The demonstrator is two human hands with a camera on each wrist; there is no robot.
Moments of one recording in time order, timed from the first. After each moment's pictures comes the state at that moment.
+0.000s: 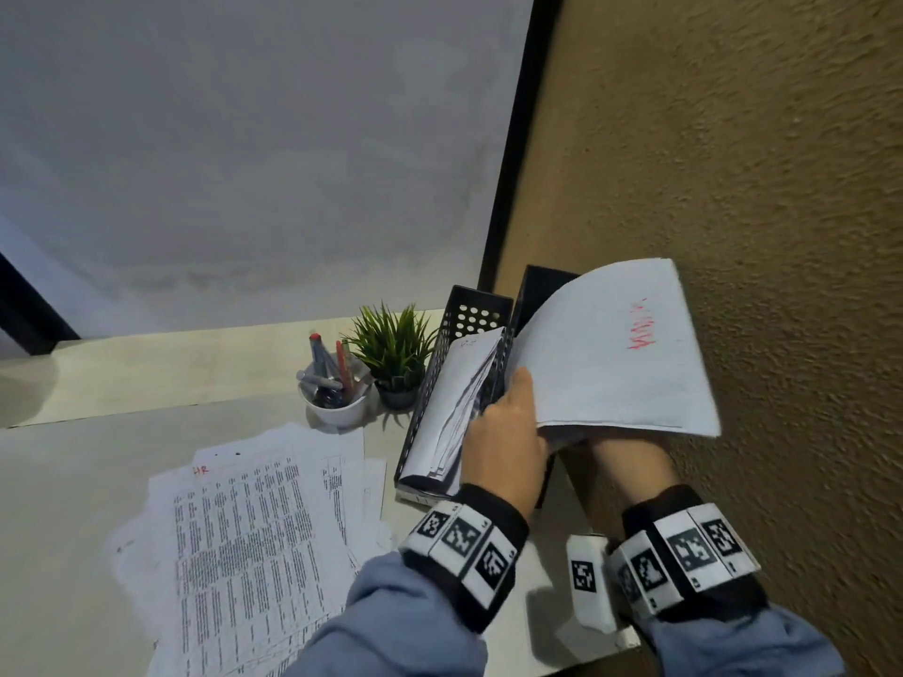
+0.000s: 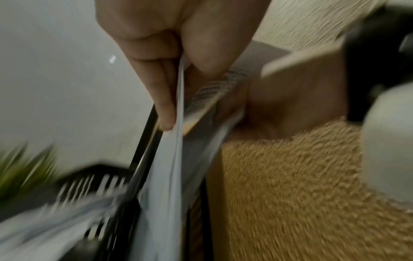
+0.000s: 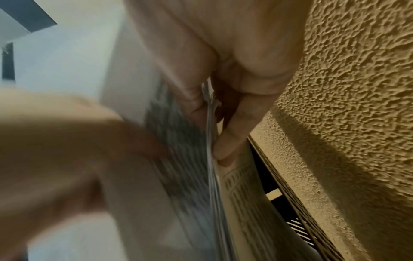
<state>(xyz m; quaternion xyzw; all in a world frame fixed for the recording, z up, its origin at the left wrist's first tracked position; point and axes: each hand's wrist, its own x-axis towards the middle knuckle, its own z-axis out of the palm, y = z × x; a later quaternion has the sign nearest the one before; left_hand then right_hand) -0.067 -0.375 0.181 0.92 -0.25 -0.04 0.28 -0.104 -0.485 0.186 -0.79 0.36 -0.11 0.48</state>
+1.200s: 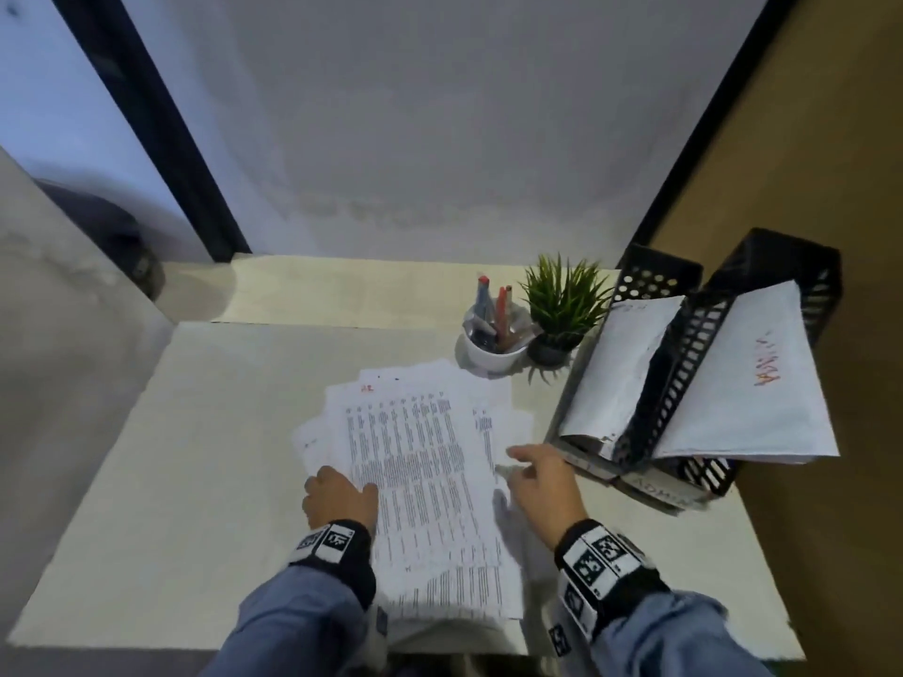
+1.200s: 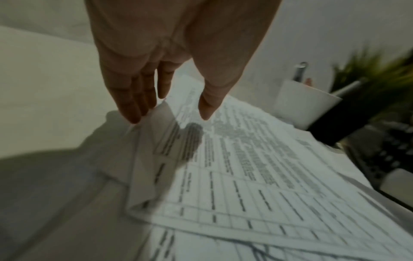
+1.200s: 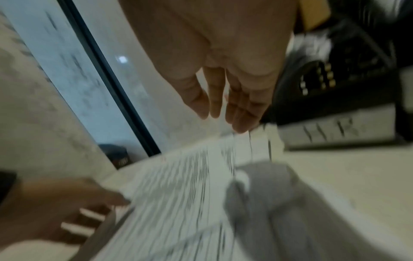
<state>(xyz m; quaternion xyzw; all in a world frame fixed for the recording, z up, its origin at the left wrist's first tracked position) -0.021 -0.062 -0.017 0.90 0.29 -0.19 0.28 -0.062 -0.283 0.039 -0.87 0.19 0.10 0.44</state>
